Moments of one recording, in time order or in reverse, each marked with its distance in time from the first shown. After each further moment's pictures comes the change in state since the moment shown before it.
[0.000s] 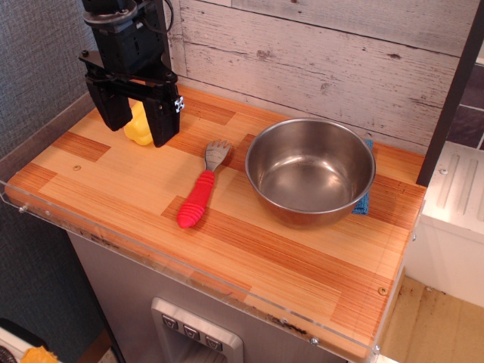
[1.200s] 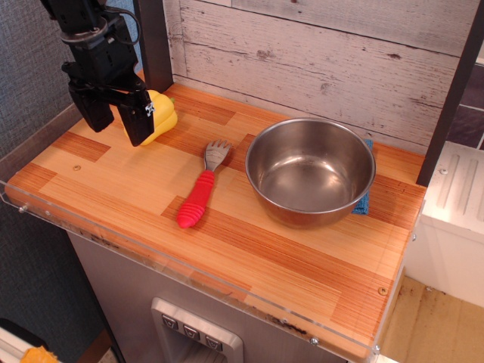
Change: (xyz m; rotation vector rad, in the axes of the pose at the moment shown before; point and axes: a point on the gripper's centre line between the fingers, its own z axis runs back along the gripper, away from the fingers) arm 0.014 0.055 -0.032 0.020 -0.046 -0.009
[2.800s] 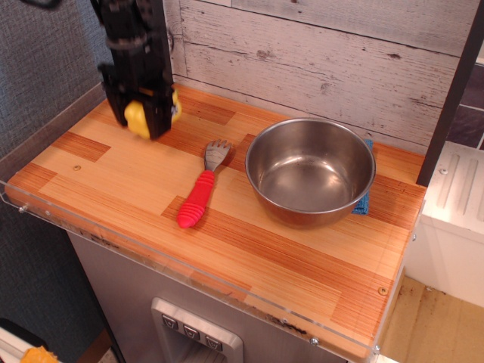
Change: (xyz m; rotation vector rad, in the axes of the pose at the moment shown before) arm 0.046 0.004 -0.015 0.046 0.010 -0.036
